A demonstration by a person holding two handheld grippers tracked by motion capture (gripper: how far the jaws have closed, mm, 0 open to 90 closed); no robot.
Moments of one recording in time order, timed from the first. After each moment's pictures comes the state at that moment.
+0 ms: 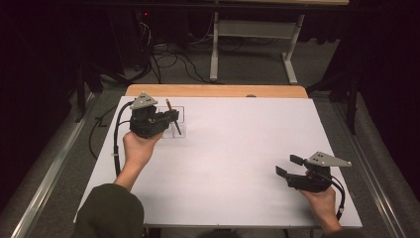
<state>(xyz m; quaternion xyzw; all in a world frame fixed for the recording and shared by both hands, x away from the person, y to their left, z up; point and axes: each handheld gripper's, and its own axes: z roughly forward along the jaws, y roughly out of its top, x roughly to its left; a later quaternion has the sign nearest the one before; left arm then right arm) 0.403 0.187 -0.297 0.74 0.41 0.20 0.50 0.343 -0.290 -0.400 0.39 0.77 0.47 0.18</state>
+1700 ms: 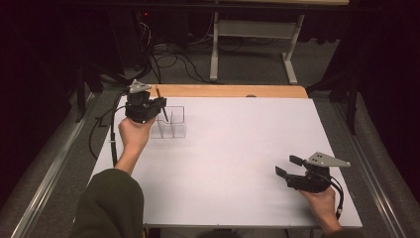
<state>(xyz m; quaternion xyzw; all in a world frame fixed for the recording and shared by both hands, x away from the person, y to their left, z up) 0.449 0.208 -0.301 0.71 0.48 0.25 0.44 0.344 -0.289 -0.403 0.39 0.77 0.46 0.18</state>
